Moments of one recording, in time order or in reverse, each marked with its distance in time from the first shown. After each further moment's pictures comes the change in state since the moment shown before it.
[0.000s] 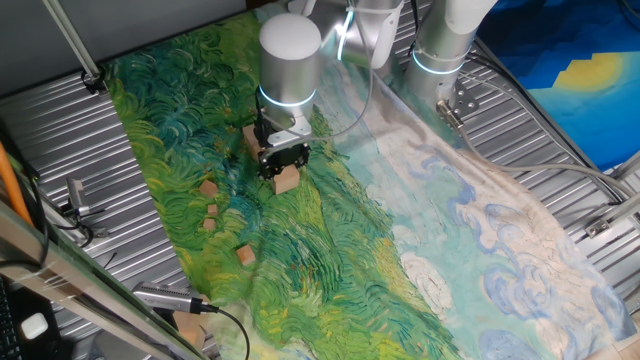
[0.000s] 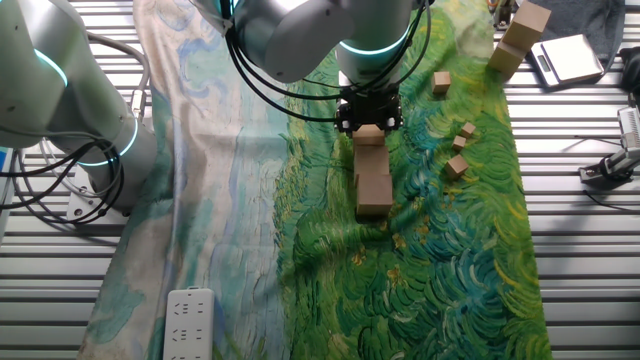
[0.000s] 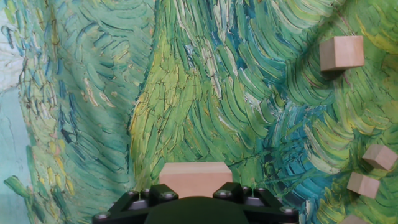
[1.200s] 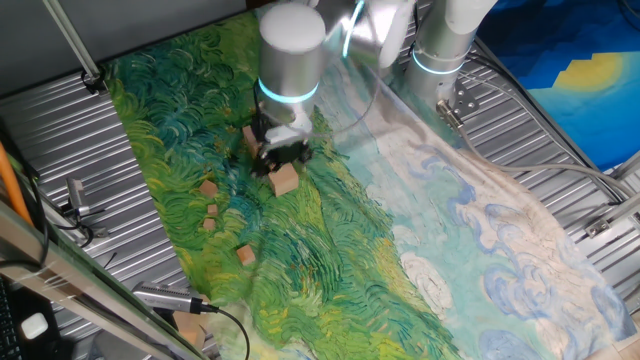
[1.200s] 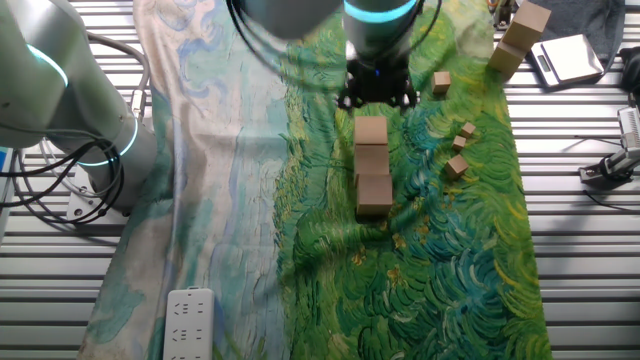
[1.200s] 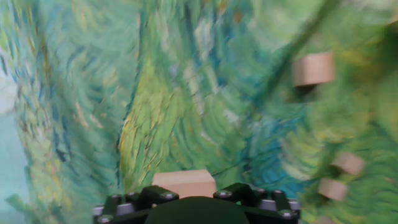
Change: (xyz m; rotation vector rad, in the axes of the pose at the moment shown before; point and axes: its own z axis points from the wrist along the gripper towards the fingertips) arm -0.021 -0.001 -0.054 -0.019 -0.007 0.030
